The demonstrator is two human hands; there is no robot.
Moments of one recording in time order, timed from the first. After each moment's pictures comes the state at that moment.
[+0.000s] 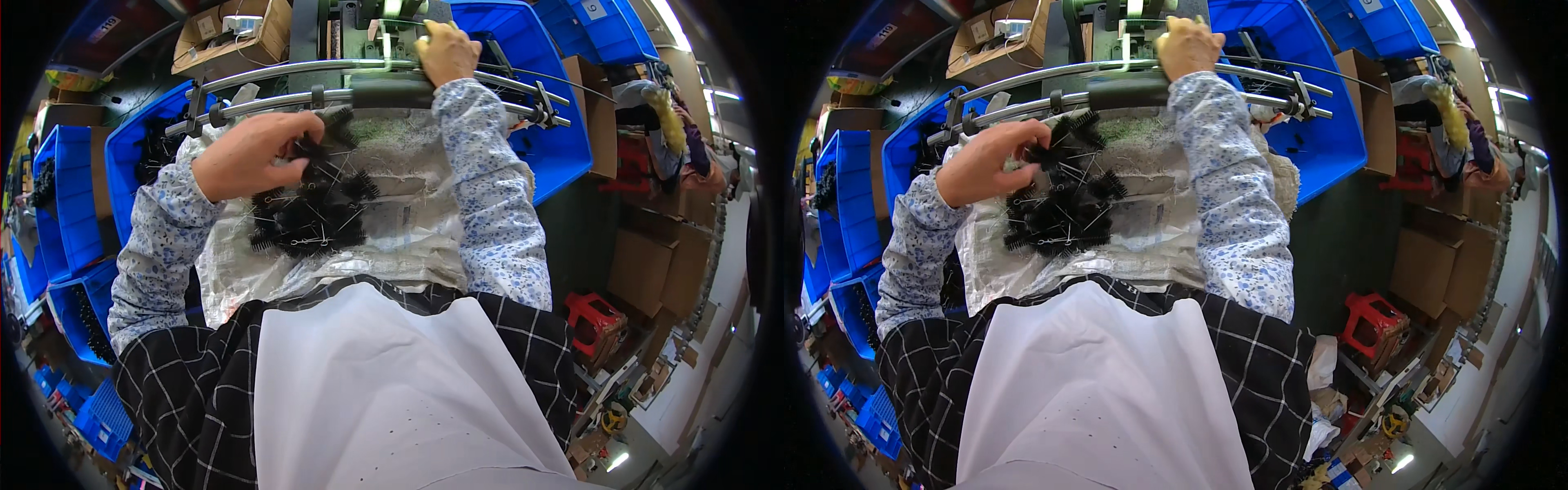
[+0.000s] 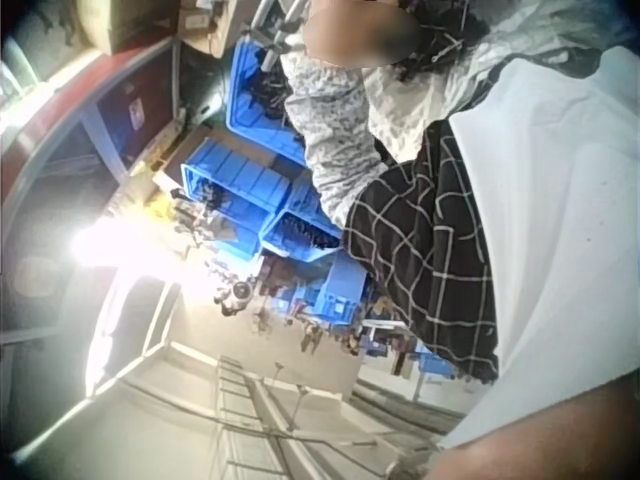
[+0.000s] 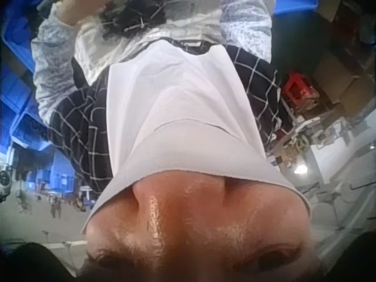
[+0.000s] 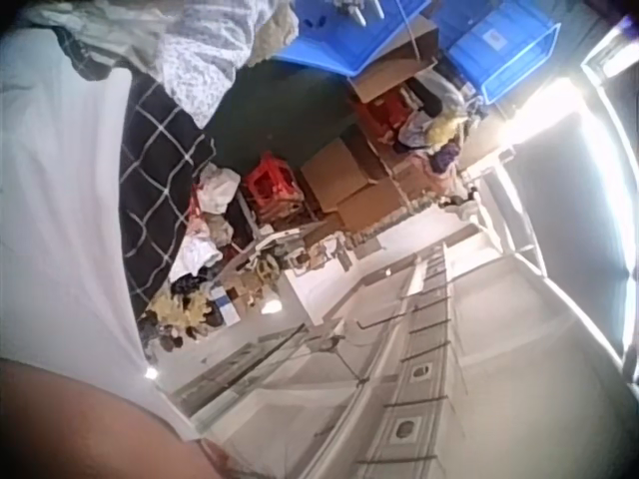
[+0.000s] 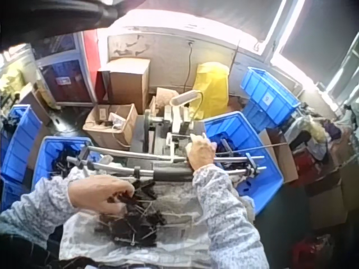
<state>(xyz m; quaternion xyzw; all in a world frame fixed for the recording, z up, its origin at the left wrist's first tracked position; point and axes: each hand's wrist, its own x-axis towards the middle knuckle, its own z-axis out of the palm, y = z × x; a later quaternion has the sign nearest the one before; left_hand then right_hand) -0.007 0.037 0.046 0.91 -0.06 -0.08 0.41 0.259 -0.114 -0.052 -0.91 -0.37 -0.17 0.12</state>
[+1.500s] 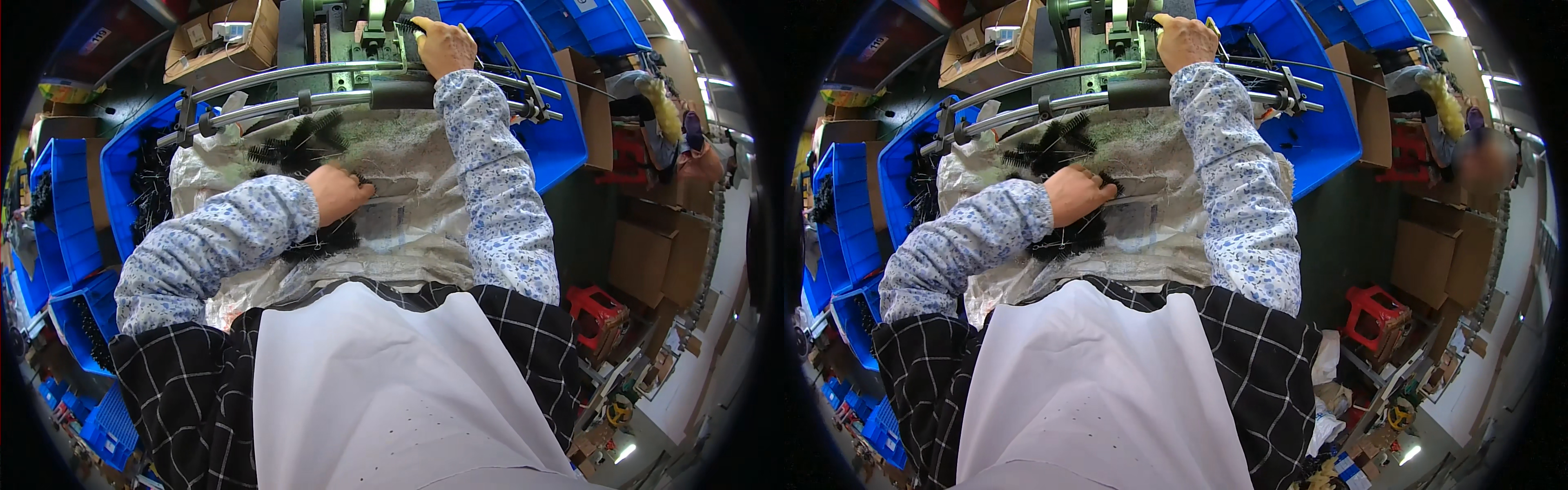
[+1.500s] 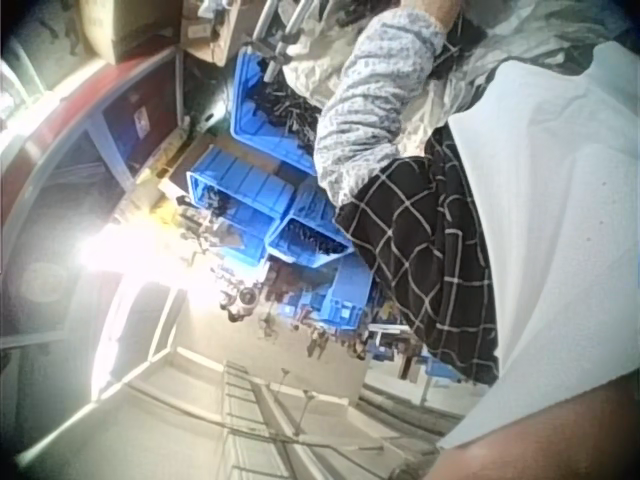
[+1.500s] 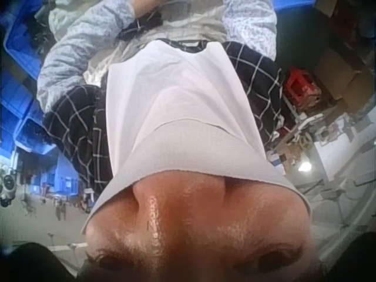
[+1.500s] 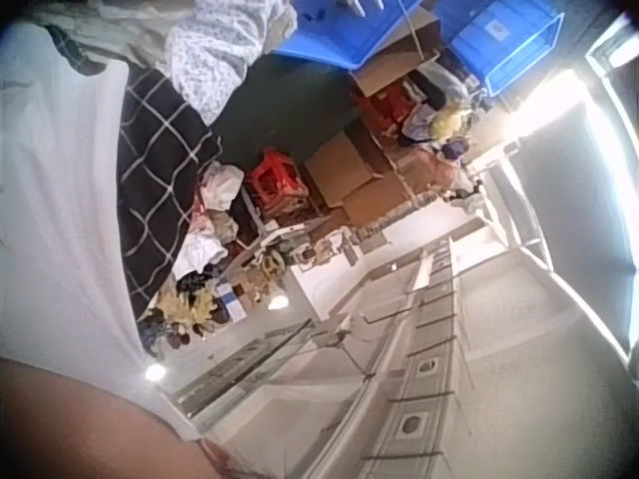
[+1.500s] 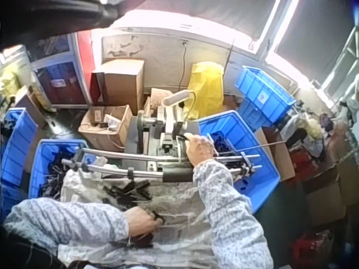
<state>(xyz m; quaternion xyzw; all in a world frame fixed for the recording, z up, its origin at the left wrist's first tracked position) 0.016 -0.053 -0.046 0.94 -0.23 -0.23 0.10 0.277 -0.121 -0.046 -0.90 -0.40 -0.14 0.12</state>
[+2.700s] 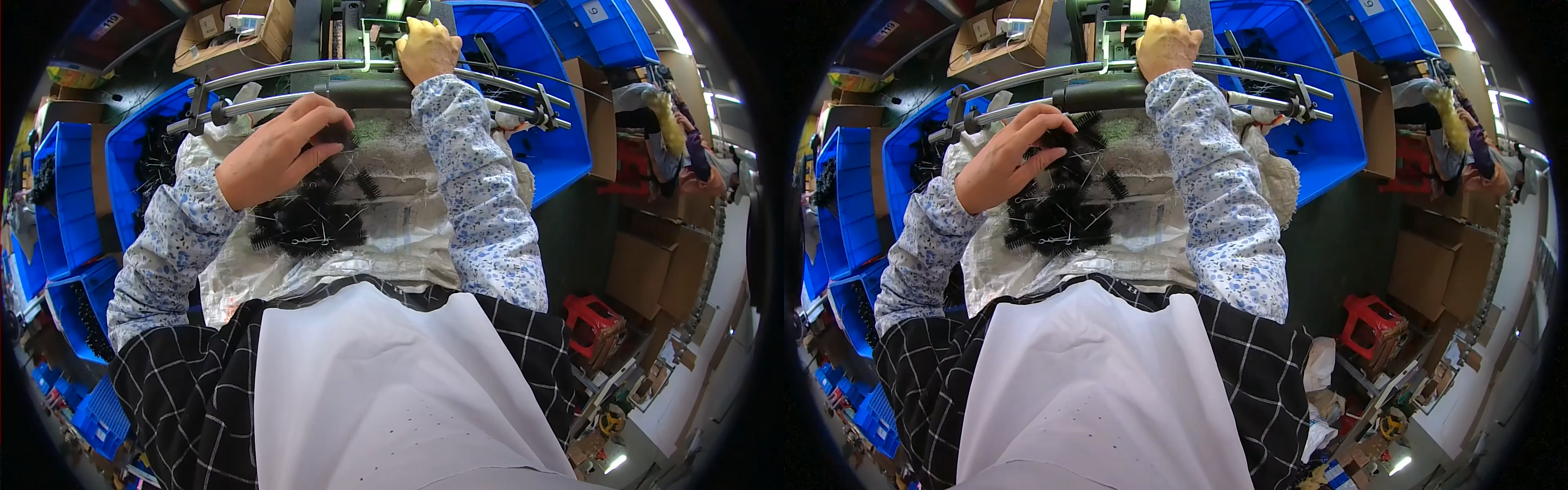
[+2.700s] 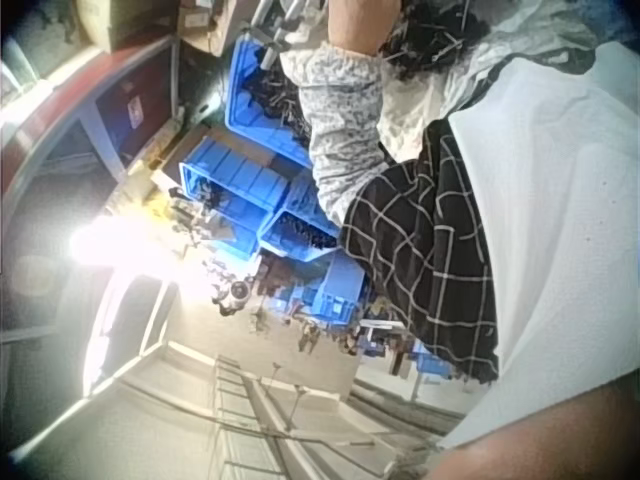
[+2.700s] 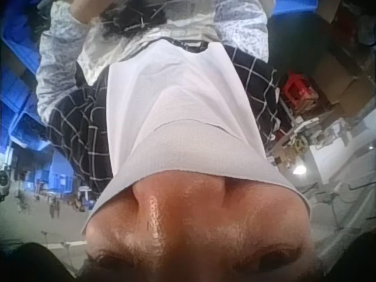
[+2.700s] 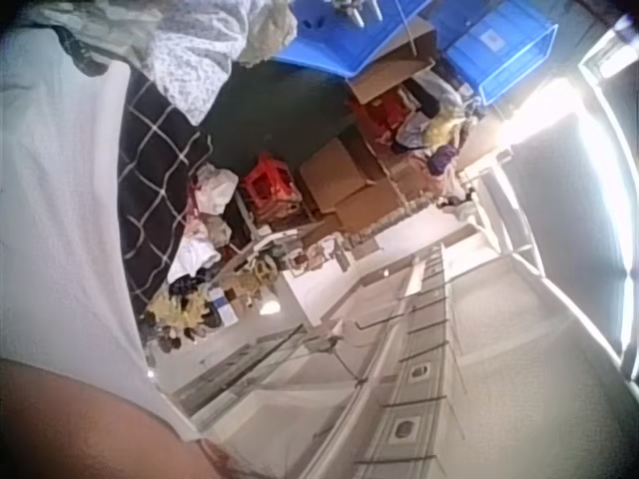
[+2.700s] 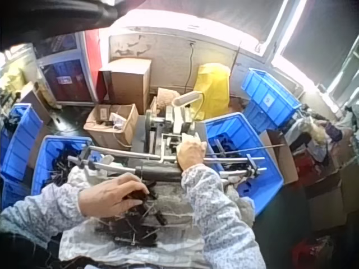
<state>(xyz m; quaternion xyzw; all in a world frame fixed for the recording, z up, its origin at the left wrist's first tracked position) -0.003 0.016 0.042 0.90 -0.08 0.03 0.43 0.238 -0.086 -0.046 -0.92 -0.36 -0.13 0.10</state>
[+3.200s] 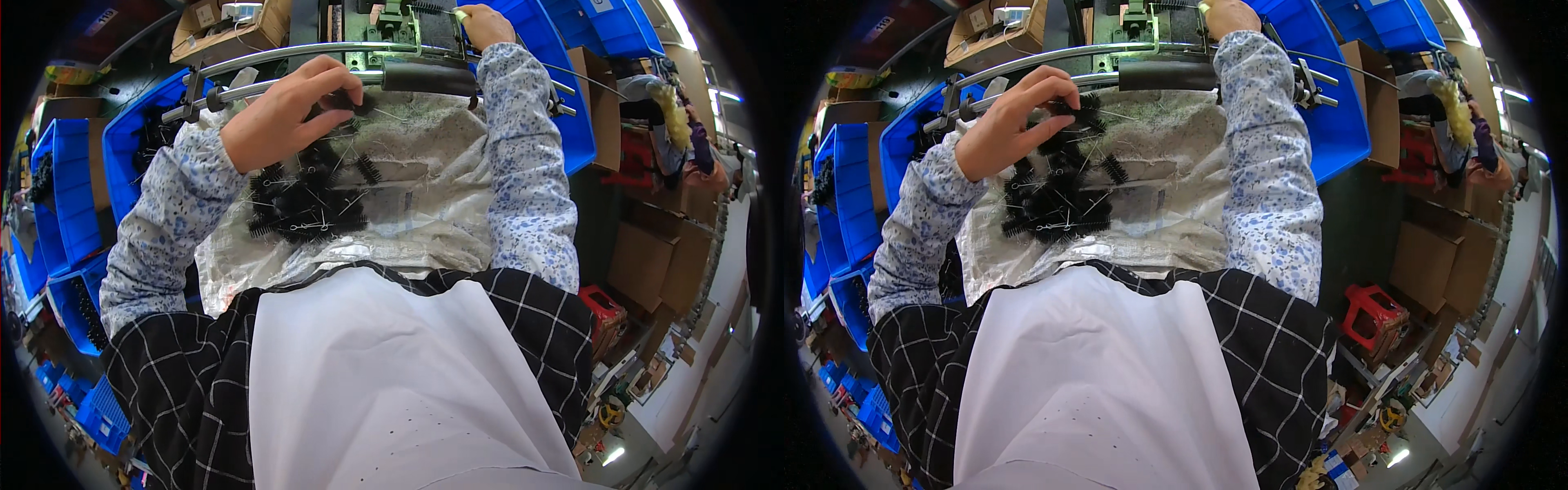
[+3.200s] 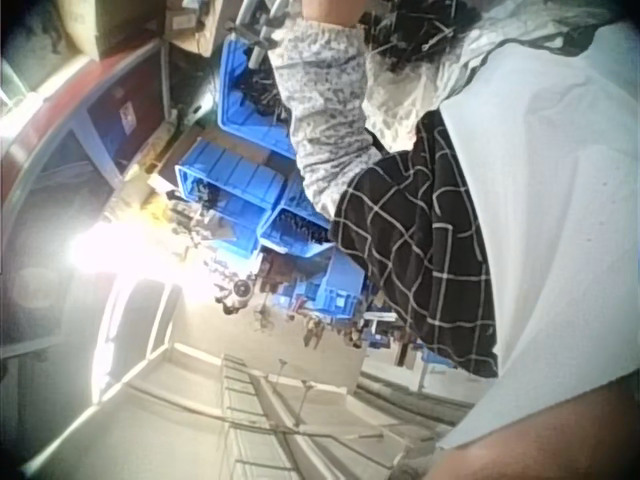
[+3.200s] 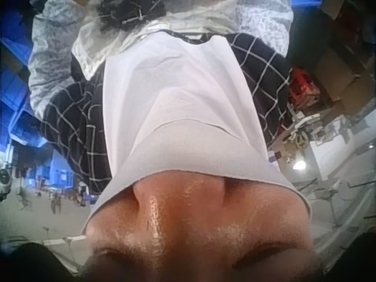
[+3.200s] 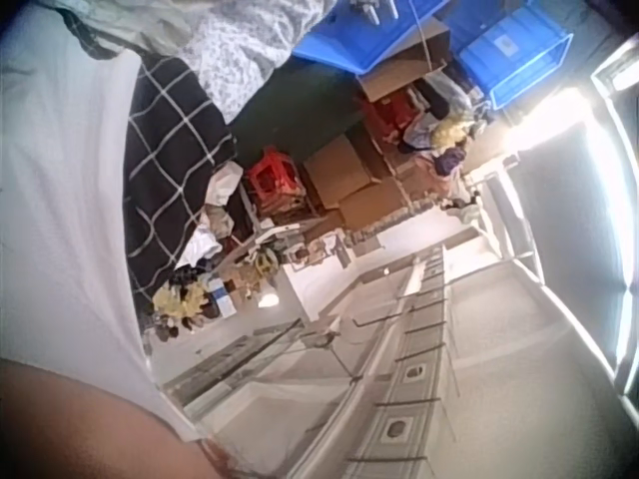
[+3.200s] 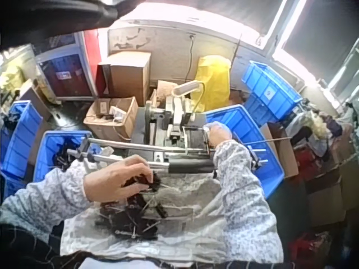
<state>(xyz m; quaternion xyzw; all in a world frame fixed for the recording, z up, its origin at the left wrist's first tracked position) 0.019 0.018 0.035 0.87 -0.11 0.04 0.47 0.346 -0.143 -0.055 -0.91 -0.40 -0.02 0.11</state>
